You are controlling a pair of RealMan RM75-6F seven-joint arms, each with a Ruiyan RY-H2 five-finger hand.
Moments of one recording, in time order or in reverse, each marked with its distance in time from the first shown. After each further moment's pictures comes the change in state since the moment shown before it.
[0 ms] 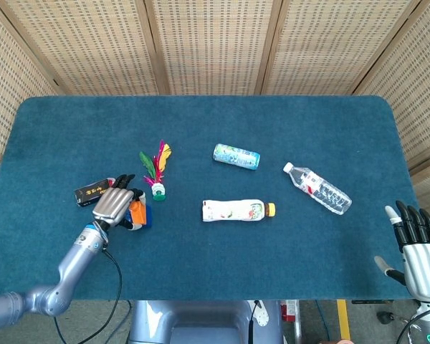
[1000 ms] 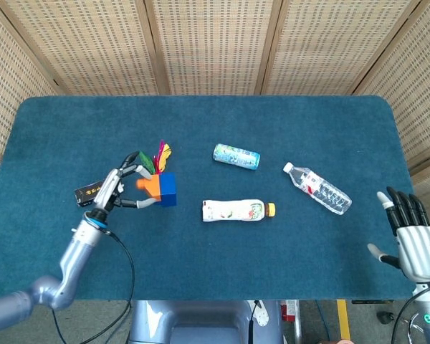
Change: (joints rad) left arm 0.065 -0.160 -0.117 0.218 0.363 0.155 -1.194; right arm 0.093 0.065 0.054 -0.036 0.064 -0.148 0.111
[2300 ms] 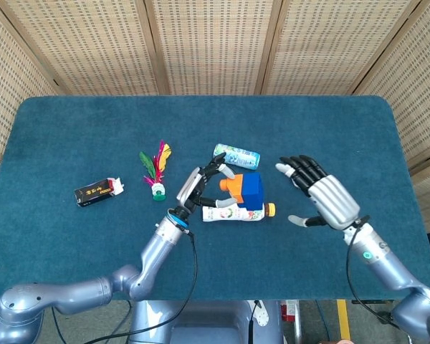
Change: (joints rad) left arm -0.288 -0.364 -0.187 0.099 -0.091 -0.099 -0.095; right arm 0.423 -0.094 0.083 0.114 -0.192 -0.281 0.369
